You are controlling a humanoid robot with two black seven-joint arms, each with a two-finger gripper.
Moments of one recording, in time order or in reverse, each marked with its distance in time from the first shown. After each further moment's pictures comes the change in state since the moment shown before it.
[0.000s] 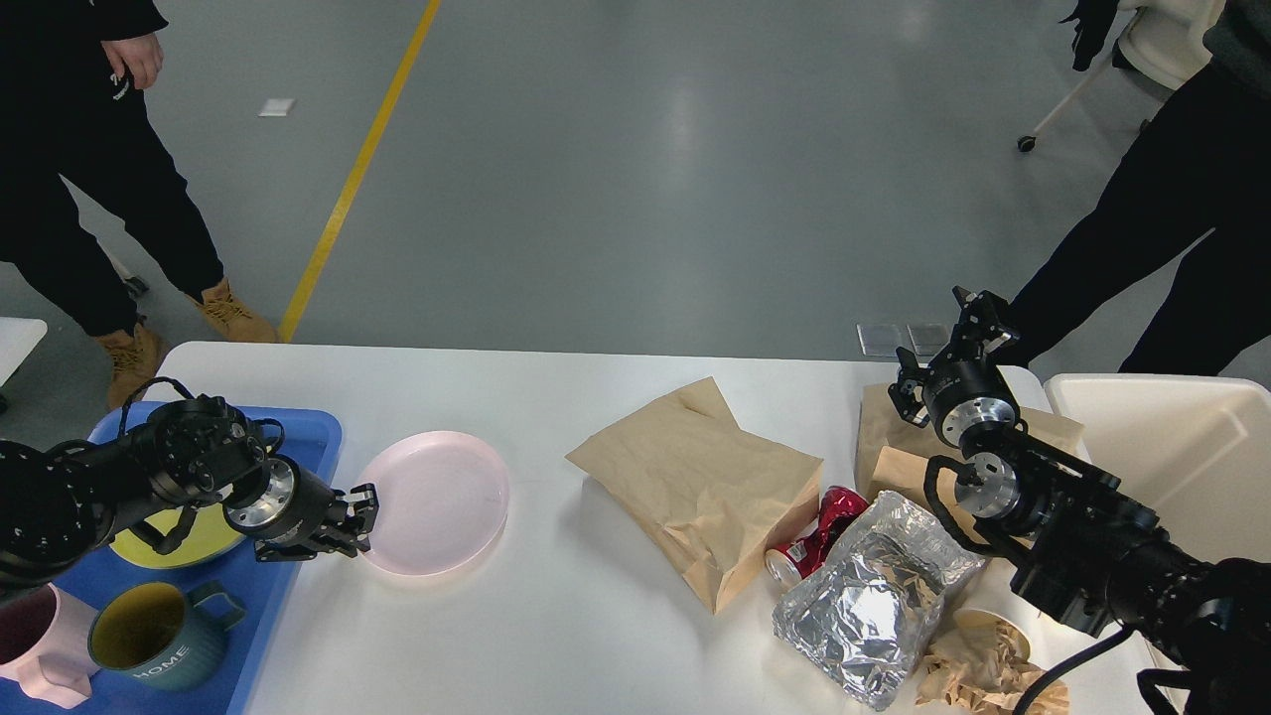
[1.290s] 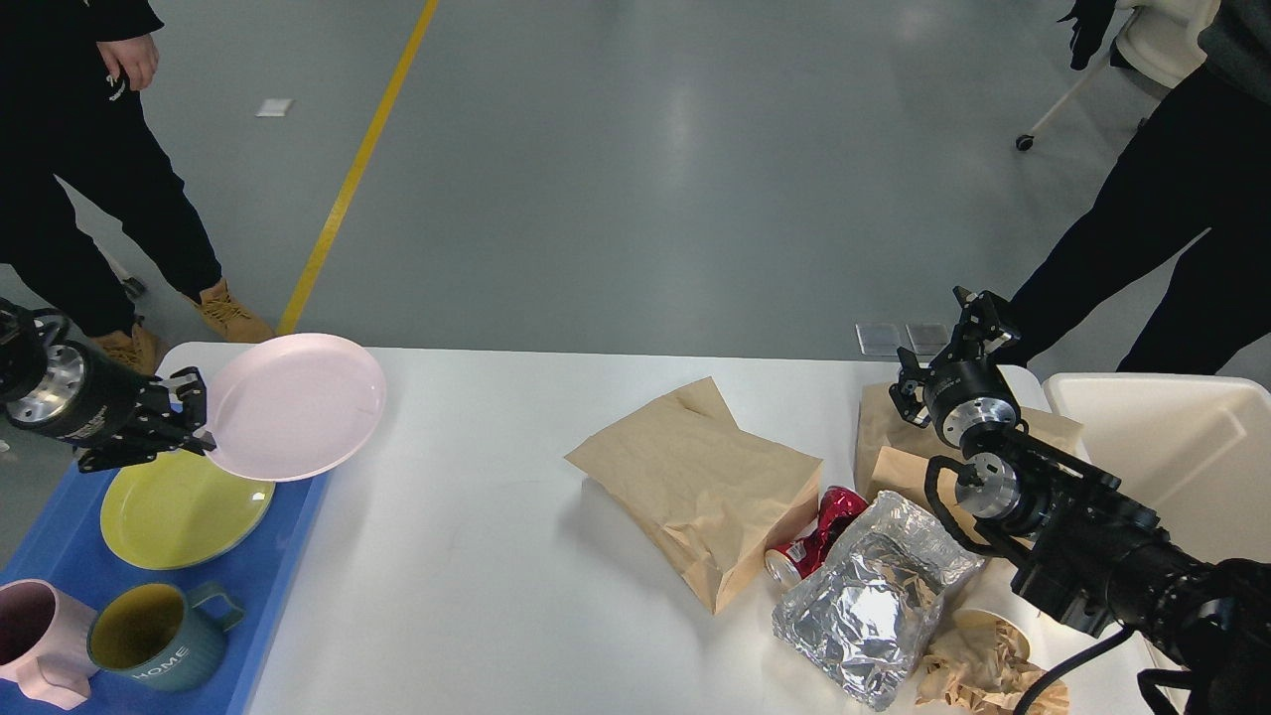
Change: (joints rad) left arm -0.166 0.356 -0.094 0.026 0.000 -0.225 -0.011; right arm 0.000 0.000 0.000 0.000 0.000 0.000 0.000
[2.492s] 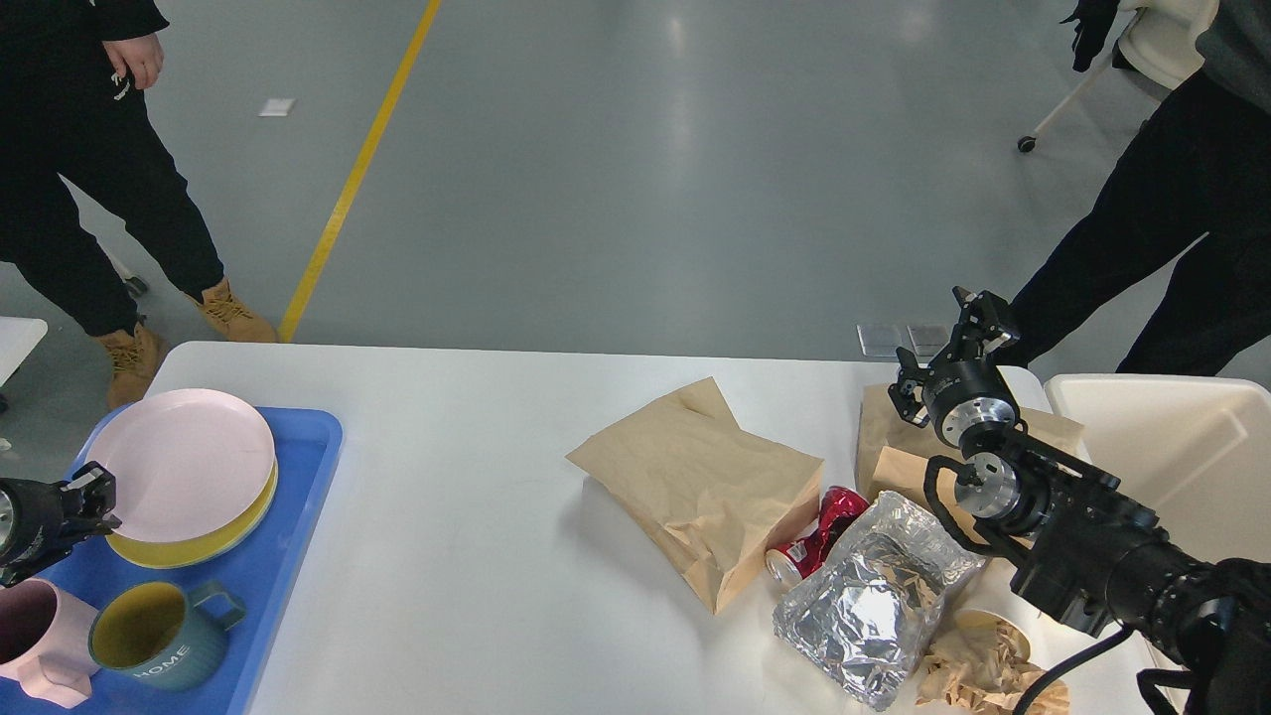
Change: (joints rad) left arm 0.382 0.030 -0.294 0.092 0.001 0.366 0.013; right arm 0.000 0.001 0.000 0.000 0.000 0.000 0.000
